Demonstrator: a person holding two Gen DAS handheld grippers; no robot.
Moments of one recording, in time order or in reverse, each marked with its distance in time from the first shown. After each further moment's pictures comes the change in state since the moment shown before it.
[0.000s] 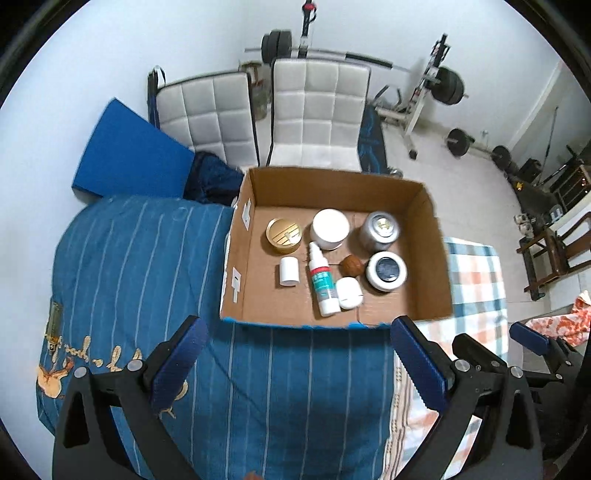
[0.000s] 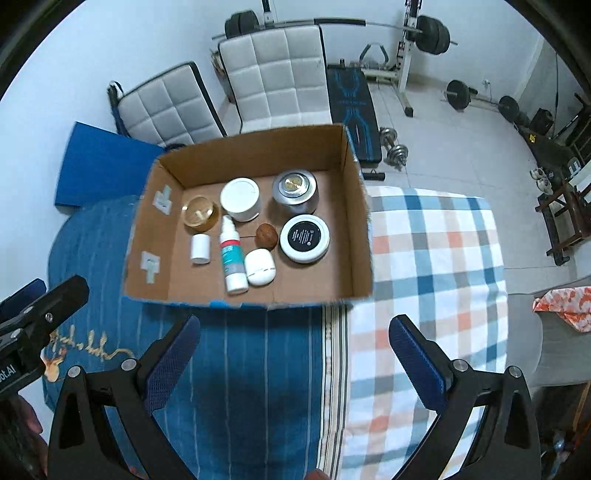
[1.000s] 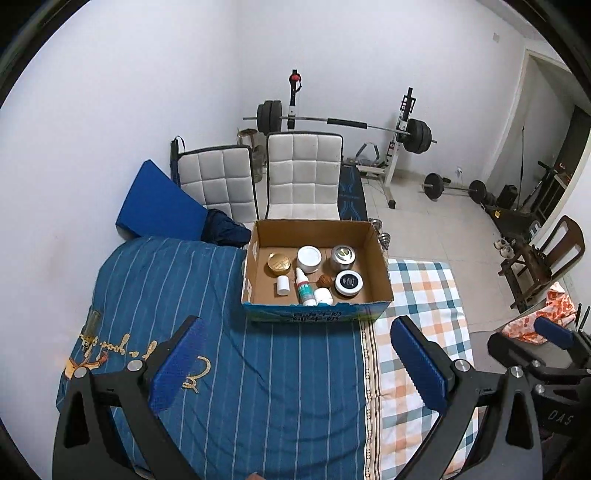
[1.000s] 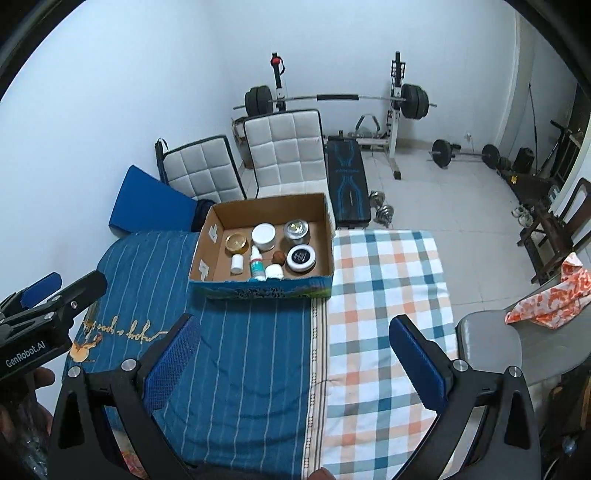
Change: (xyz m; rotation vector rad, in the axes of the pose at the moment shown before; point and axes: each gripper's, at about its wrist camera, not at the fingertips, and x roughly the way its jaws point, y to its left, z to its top) left arm -0.199 -0.020 -0.096 0.042 -0.261 -0.012; right arm -0.236 -0.010 -0.128 -0.024 -0.290 0.004
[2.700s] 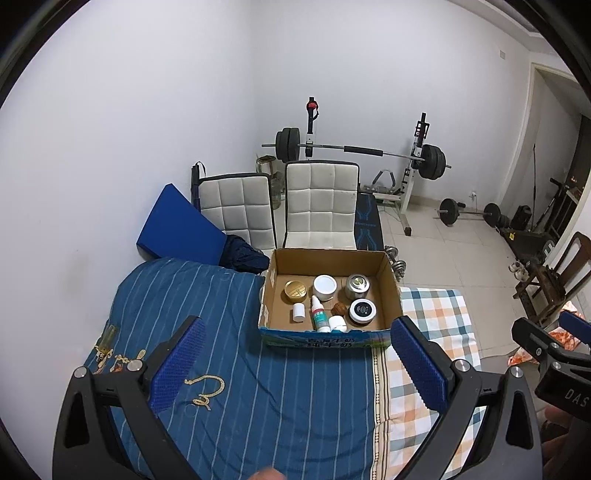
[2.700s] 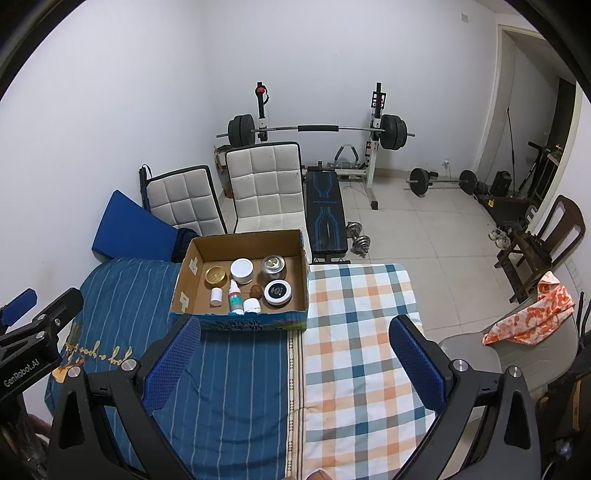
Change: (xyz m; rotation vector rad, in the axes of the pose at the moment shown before) left arm -0.022 0.002 0.000 -0.015 -0.112 0.073; right arm -0.026 -0.001 0.025 -0.004 -0.106 -0.088
